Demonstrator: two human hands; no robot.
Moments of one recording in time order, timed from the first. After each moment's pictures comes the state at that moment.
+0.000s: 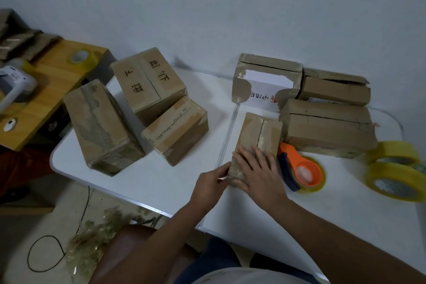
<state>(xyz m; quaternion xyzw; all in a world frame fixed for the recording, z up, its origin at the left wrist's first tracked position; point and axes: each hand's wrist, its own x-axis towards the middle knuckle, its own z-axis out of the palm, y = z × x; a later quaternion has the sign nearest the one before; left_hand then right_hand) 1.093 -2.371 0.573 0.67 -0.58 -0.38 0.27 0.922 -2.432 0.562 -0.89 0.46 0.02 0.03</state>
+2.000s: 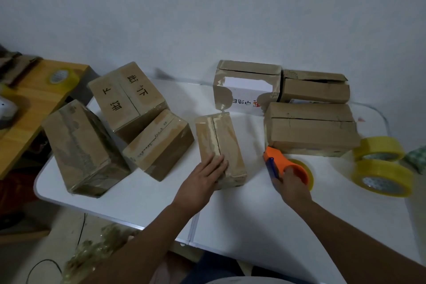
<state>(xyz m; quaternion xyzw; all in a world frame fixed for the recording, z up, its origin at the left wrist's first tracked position) 1.102 -2.414 0.569 0.55 -0.81 -0.17 0.07 0.819 -2.471 0.526 -0.66 0.68 -0.09 0.29</state>
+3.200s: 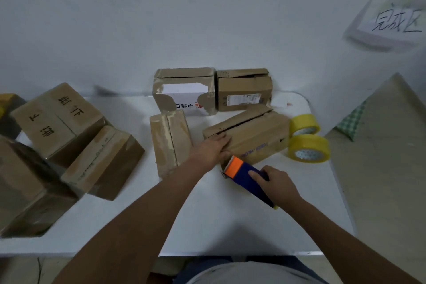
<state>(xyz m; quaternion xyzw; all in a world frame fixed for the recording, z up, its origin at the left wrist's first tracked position) 0.939 -2.512 0.623 0.53 -0.80 -0.27 -0.05 0.732 -2.418 0.587 -0.58 0.73 -0.10 0.34</state>
